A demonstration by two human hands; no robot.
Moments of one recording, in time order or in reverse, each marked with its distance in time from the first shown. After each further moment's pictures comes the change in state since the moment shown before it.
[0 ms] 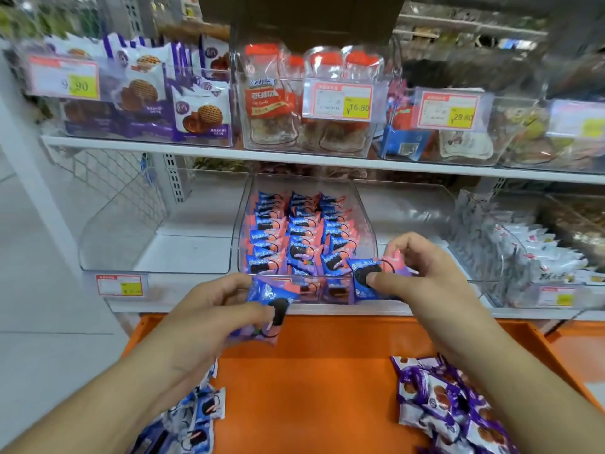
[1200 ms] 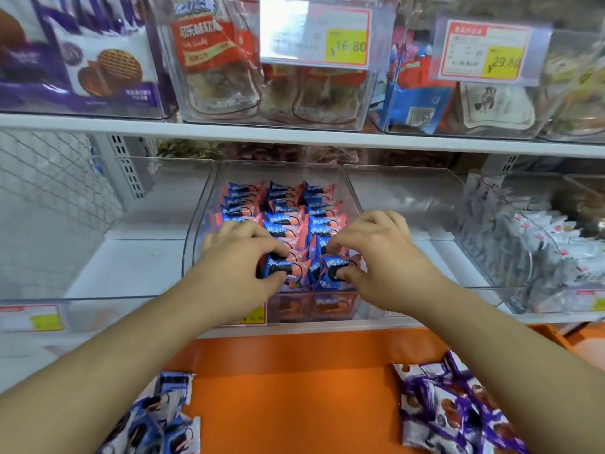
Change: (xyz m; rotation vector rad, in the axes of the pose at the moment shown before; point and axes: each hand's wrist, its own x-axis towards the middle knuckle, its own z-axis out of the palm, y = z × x) left_hand 0.157 -0.004 0.023 1.209 0.099 0.510; right_hand 0.122 0.075 0.005 -1.077 -0.162 -0.516
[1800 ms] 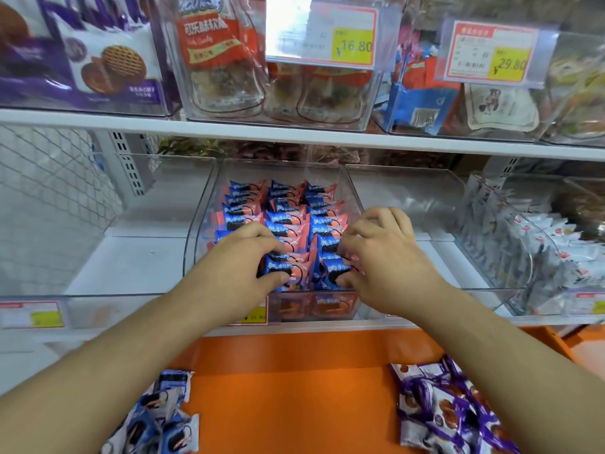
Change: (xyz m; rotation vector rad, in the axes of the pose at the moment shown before) left_hand 0.002 -0.009 0.009 -0.062 0.012 0.059; right_hand 0.001 -0.001 0.004 -0.267 -0.027 0.000
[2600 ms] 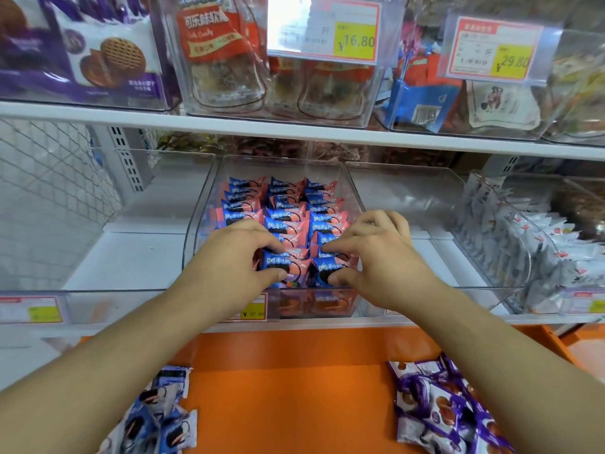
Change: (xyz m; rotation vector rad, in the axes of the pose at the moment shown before) left_hand -0.001 0.001 -0.002 -0.056 0.091 -0.028; right_hand 0.003 0.001 0.005 0.207 -0.025 0.034
